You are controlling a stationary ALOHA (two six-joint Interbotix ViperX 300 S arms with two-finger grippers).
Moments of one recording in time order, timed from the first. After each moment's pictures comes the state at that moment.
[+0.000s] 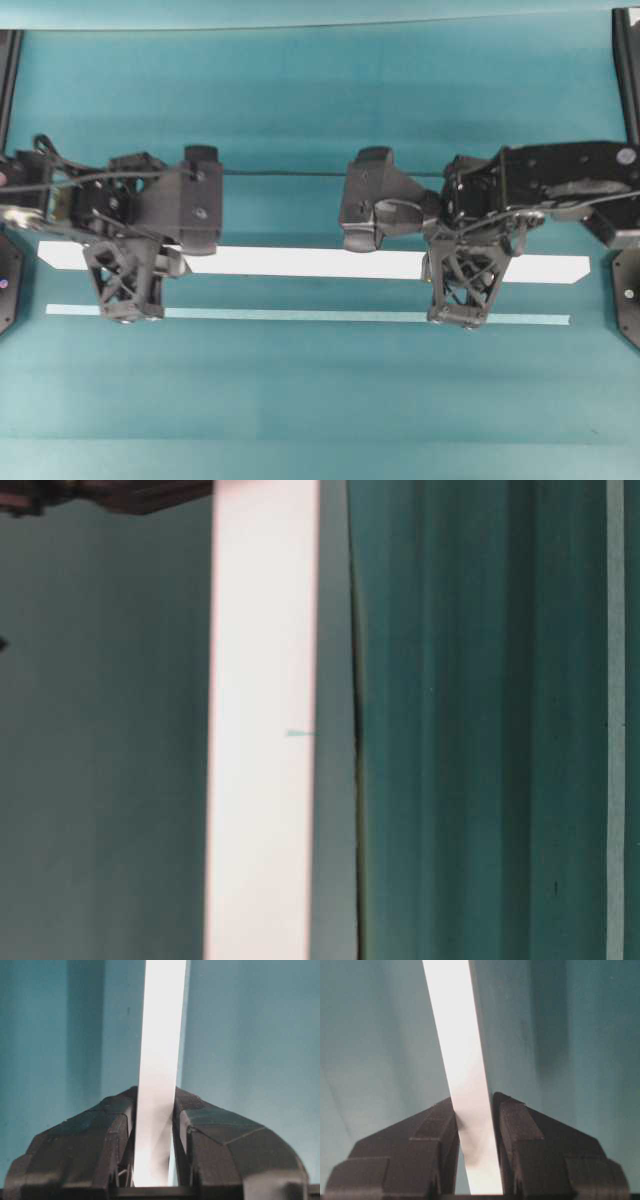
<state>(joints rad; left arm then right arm) 0.01 -0.33 0.55 0.02 0.90 -0.06 -0.02 -0.10 0.30 0.04 1.22 0.14</state>
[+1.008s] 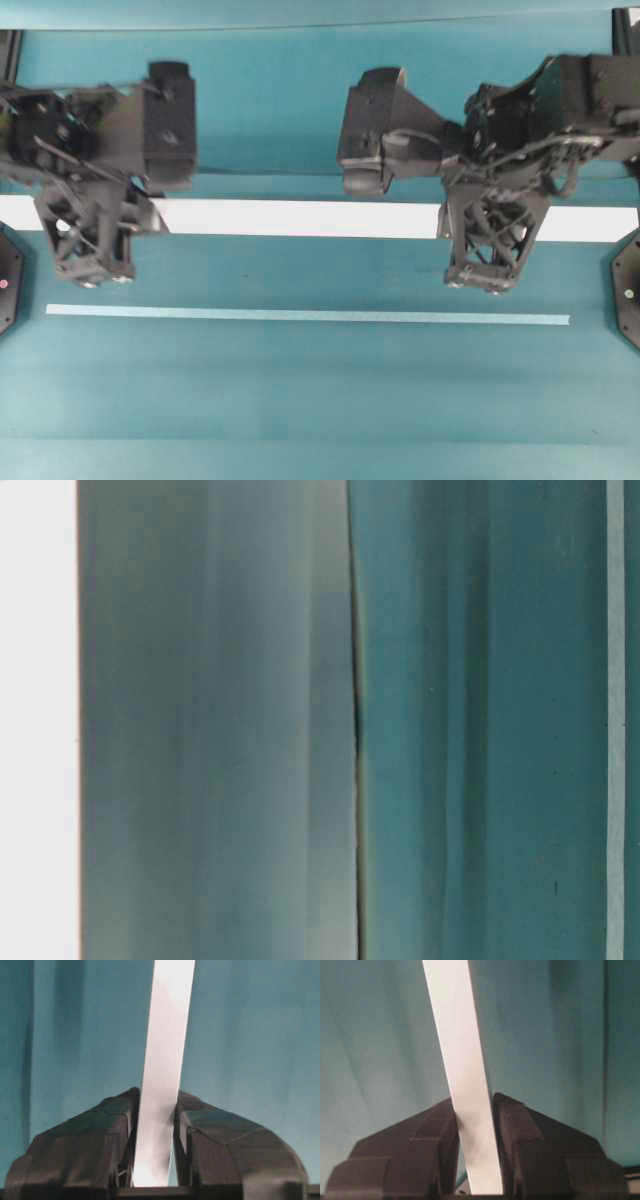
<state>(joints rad) 0.05 -0.37 0.25 0.02 1.22 -0.07 -0.03 -0.10 -0.05 0.01 1.57 0.14</state>
